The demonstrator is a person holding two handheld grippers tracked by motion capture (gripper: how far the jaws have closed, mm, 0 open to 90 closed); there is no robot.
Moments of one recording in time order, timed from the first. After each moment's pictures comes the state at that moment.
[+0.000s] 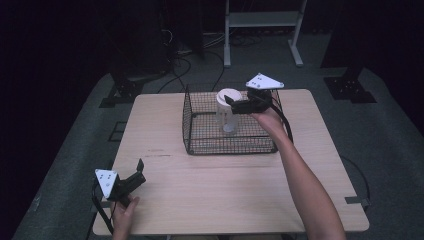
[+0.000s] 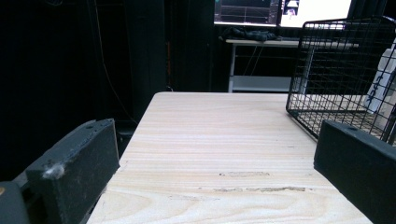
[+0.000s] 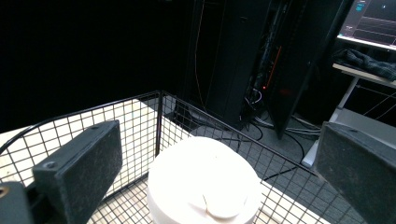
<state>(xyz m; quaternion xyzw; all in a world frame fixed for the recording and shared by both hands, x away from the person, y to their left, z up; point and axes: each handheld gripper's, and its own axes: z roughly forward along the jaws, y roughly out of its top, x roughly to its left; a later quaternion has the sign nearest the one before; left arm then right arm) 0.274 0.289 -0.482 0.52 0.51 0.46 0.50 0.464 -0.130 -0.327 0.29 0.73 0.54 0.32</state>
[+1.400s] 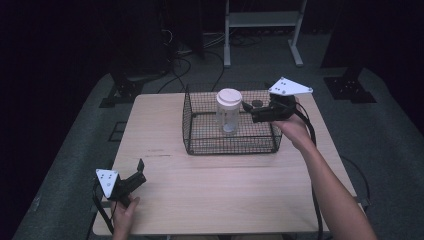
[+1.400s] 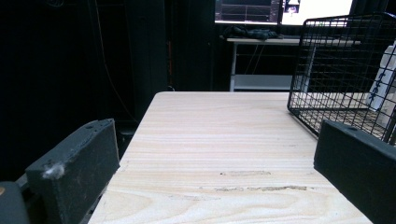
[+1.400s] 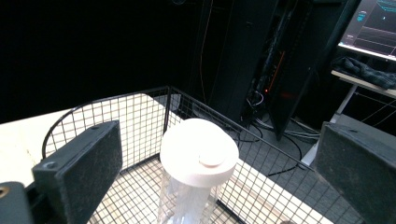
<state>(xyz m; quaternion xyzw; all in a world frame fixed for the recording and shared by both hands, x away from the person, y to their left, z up) 0.274 0.287 -0.482 0.52 0.51 0.47 0.50 0.416 -0.176 -0.303 0.27 0.74 0.54 0.32</state>
